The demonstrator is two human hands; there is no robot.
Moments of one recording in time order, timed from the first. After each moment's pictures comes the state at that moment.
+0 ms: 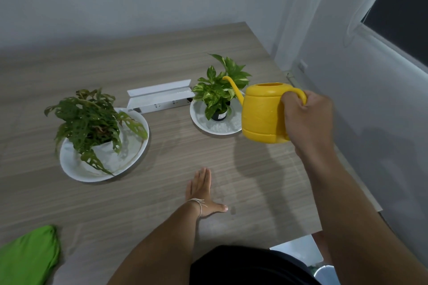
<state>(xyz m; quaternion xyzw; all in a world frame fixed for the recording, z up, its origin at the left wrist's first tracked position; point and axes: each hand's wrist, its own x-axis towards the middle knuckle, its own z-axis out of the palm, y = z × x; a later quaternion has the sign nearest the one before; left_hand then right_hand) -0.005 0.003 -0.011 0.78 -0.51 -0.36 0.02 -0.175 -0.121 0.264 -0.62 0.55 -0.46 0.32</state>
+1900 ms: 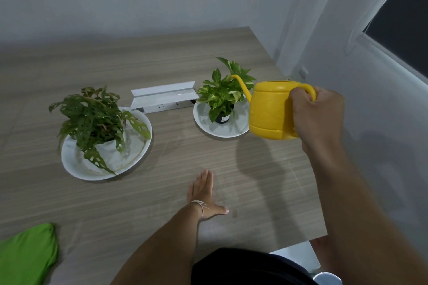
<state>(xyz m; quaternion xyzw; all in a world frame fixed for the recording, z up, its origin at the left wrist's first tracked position) -0.003 0.004 -0.015 0.78 -0.51 -0.36 0.03 -0.166 -0.127 0.276 -0.62 0.57 -0.46 0.29</state>
